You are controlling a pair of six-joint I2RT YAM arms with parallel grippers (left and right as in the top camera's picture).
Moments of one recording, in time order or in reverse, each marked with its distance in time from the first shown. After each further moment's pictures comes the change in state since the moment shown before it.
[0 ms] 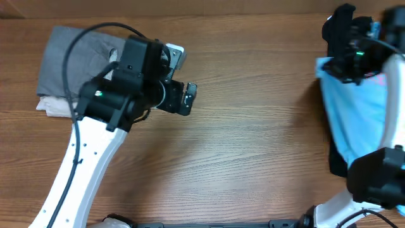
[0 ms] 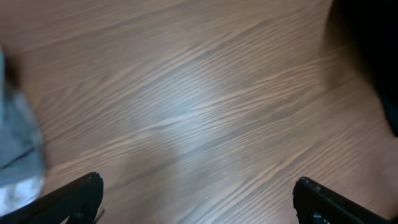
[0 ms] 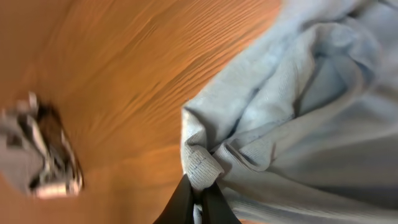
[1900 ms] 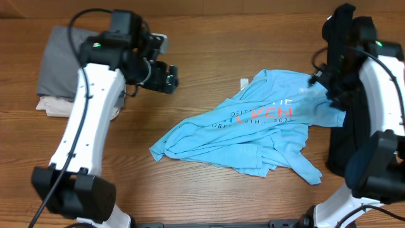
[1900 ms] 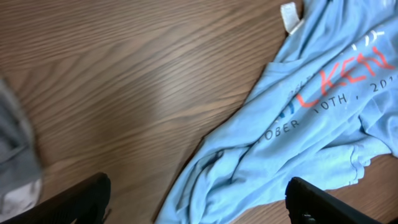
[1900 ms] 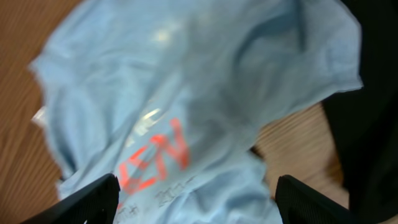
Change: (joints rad) left arm 0.188 0.330 0.136 -0.072 0.138 0.135; right arm -0.031 0.038 -0.277 0.085 0.303 0.197
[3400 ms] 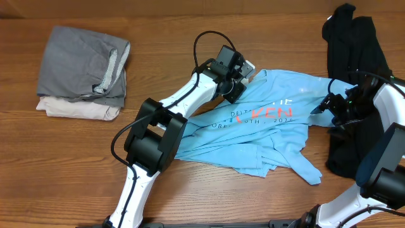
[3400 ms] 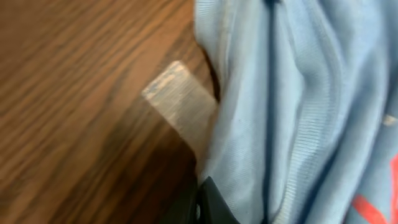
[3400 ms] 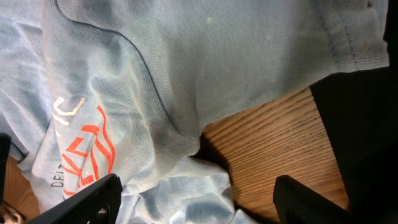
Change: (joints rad) left arm -0.381 0.568 0.002 0.732 -0.039 0.097; right arm -0.172 0.004 -0.281 0.140 -0.207 -0.182
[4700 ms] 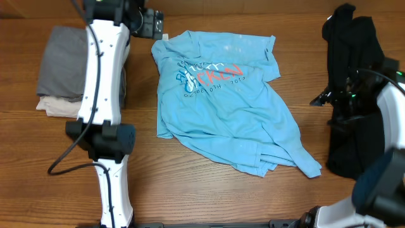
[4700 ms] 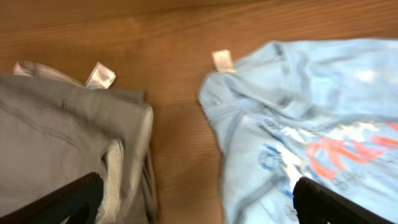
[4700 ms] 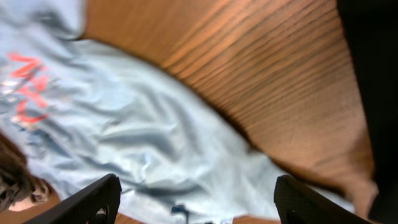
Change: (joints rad) left arm 0.436 -0.037 0.924 -0.945 -0.305 -0.209; right arm 0.044 -0.161 0.046 -0.088 -0.063 -0.005
